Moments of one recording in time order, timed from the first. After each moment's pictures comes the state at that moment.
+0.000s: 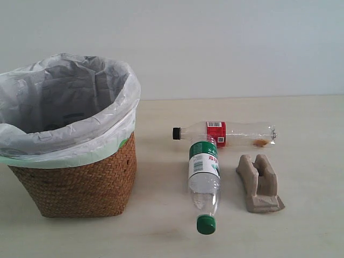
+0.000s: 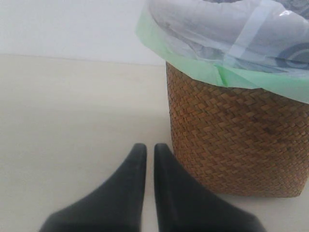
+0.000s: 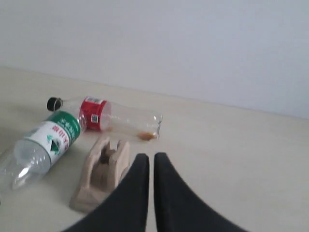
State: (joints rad) left arm 0.06 0.00 0.00 -0.22 0.31 0.15; right arm 0.20 0.00 0.00 -0.05 0.19 -0.07
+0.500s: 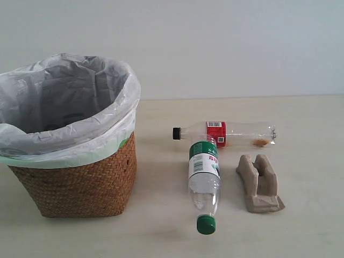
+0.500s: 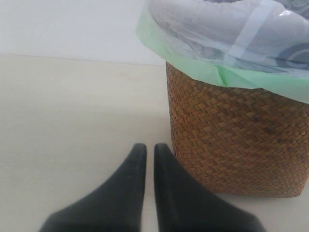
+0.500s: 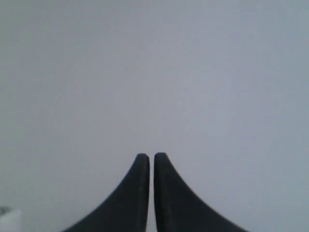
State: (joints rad) left arm 0.06 0.00 0.00 -0.22 0.31 0.15; right arm 0.20 0.00 0.00 -0.05 -0.44 0.10
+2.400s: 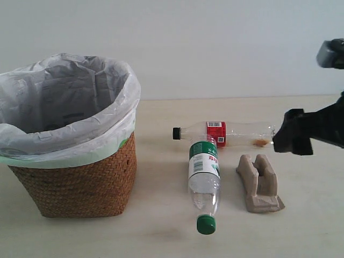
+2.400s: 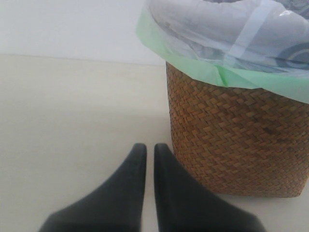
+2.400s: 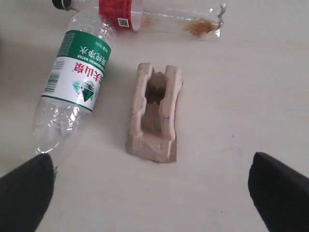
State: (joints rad) left arm 0.06 0.00 0.00 -0.22 0.31 0.15; right arm 0.26 1.19 -0.82 0.15 0.62 -0.02
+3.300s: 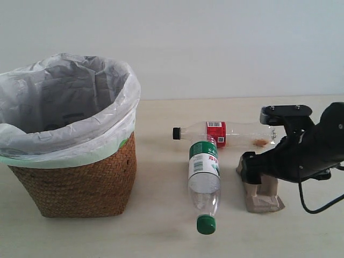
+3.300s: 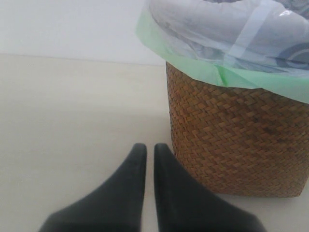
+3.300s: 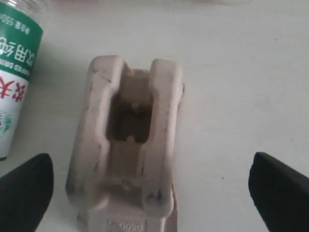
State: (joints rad) left arm 0.06 0.00 0.00 -0.22 0.31 0.15; right arm 0.29 1.73 -0.82 0.15 0.20 0.00
